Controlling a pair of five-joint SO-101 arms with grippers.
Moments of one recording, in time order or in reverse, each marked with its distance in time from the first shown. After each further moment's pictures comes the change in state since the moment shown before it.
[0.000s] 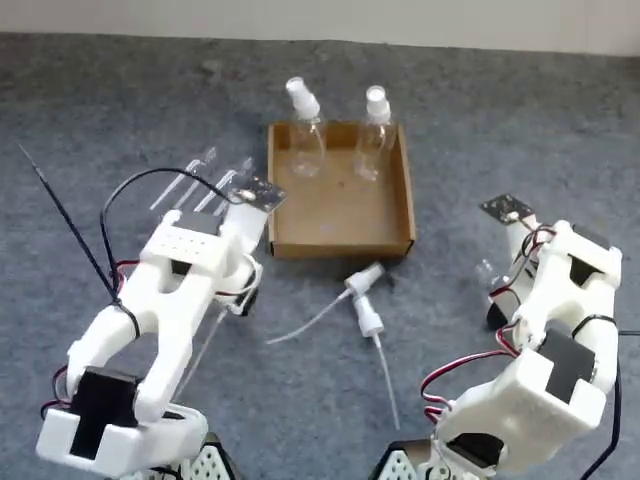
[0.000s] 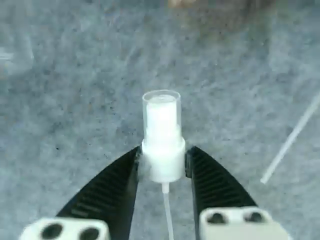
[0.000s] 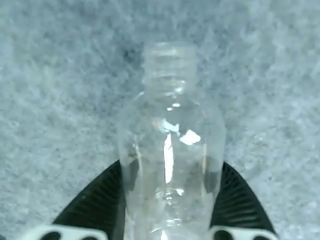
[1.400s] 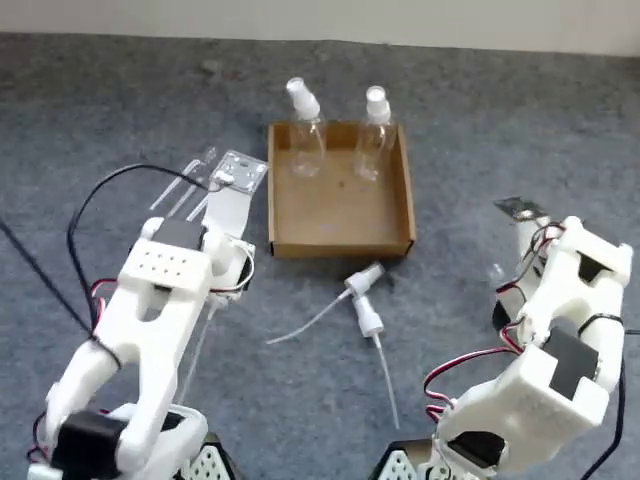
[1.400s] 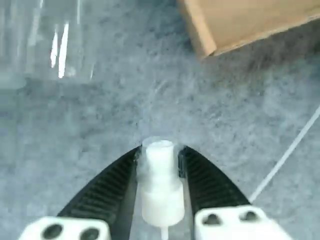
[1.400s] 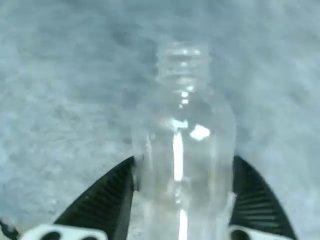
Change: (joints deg) left arm -0.9 -13.2 2.9 -3.1 8.3; right arm 2.3 0.2 -5.1 7.7 -10.5
